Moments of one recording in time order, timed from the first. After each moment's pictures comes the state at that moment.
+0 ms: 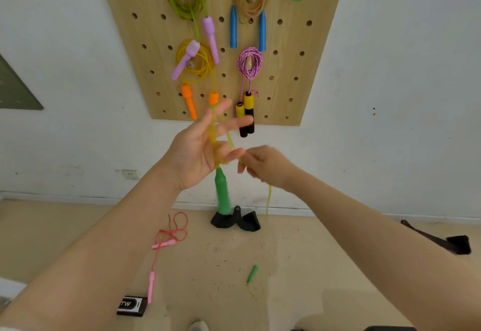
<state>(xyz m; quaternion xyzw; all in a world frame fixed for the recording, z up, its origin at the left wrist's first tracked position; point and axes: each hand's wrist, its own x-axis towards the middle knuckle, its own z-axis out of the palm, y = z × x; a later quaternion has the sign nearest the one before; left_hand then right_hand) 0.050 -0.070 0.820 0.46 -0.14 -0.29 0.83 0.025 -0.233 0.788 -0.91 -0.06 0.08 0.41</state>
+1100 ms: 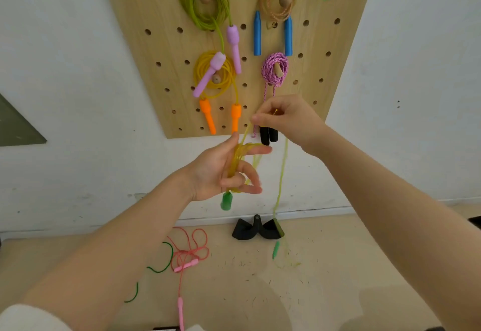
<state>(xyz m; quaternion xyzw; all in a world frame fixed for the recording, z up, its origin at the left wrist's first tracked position) 0.141 0.005 0.802 0.55 -0.16 -0.49 0.66 0.114 -0.172 0.843 -0.85 -0.03 -0.08 0.53</state>
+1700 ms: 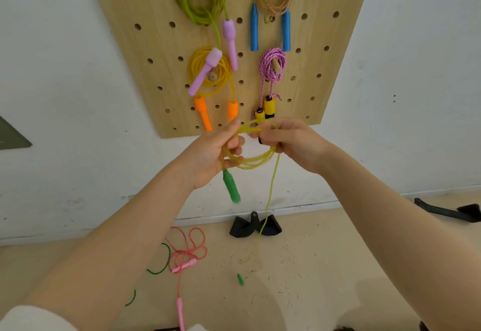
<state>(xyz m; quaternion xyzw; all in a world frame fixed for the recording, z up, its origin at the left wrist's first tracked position) 0.164 -0.002 0.807 0.56 -0.14 -0.37 0.73 0.120 -0.178 0.801 -0.73 -0.03 0.04 0.68</state>
